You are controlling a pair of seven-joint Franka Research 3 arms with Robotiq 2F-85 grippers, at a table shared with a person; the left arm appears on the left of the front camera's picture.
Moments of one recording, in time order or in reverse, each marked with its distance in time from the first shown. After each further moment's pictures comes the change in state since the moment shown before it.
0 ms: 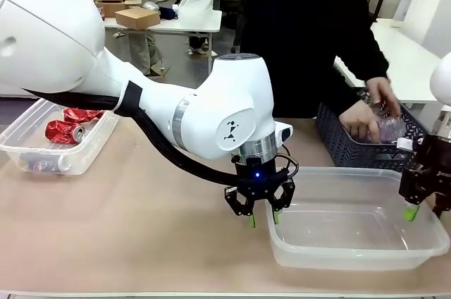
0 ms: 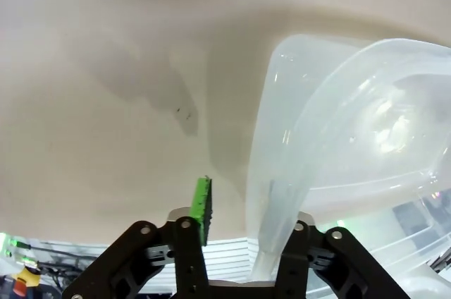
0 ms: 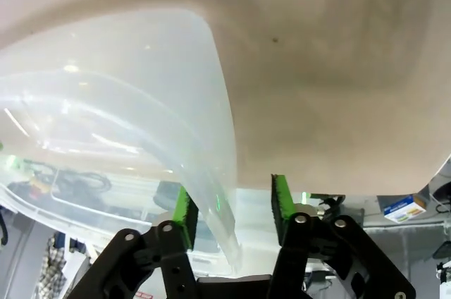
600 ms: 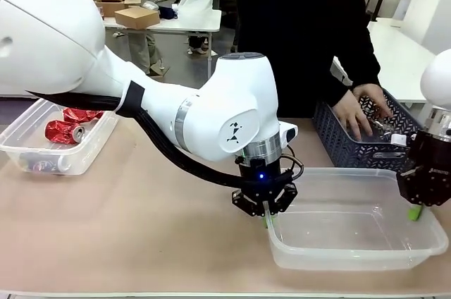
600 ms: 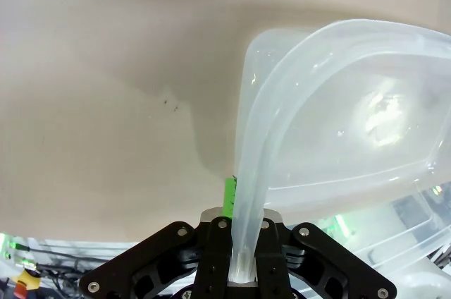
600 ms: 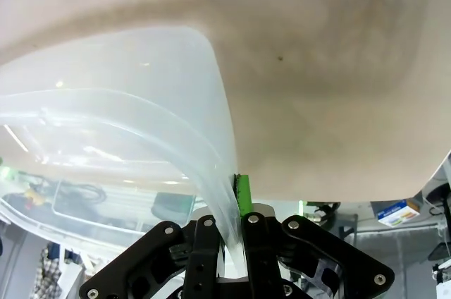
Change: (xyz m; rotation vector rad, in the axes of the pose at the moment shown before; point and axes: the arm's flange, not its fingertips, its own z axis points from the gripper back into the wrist) left arm -0.008 -0.007 0.000 -0.006 -0.006 -0.022; right arm 0.004 0.012 0.001 -0.039 -0.026 -0.001
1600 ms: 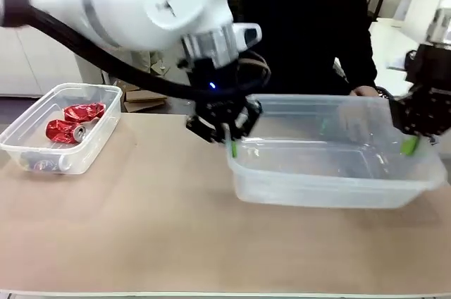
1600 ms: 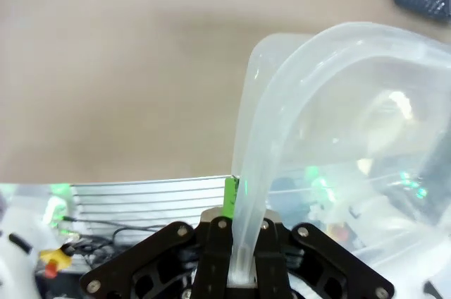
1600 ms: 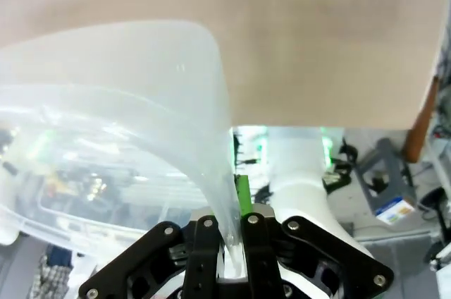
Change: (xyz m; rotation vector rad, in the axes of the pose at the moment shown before) left arm -0.016 0.059 0.192 -0.034 -0.110 0.009; right arm -0.066 0.127 0.147 -0.033 -0.098 0.041
